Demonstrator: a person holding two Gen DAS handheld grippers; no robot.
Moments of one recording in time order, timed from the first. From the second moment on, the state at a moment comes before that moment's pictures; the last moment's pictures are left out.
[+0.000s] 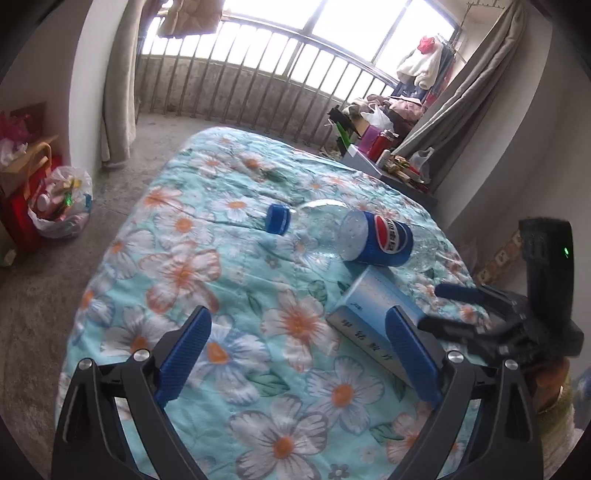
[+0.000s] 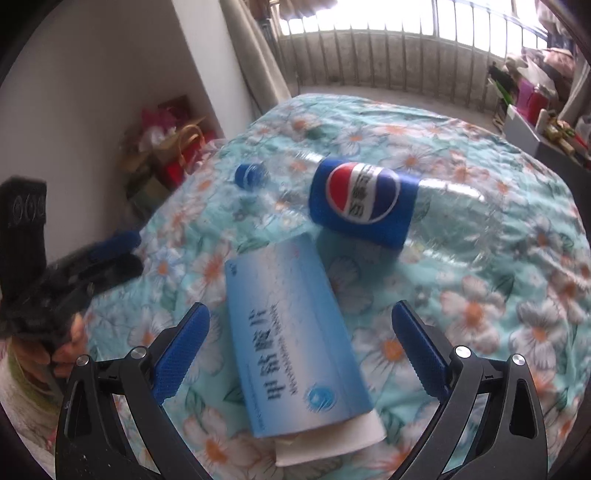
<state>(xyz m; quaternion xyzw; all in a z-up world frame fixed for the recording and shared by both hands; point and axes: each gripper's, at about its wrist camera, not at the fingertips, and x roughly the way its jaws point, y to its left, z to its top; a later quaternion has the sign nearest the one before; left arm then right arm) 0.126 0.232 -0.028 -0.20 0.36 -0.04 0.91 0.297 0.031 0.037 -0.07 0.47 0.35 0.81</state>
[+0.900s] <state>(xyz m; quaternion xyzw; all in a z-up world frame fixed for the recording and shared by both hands) 0.136 0.165 -0.058 -0.32 0.41 -0.22 0.83 0.403 0.087 0.008 -0.30 0.51 0.35 0.73</state>
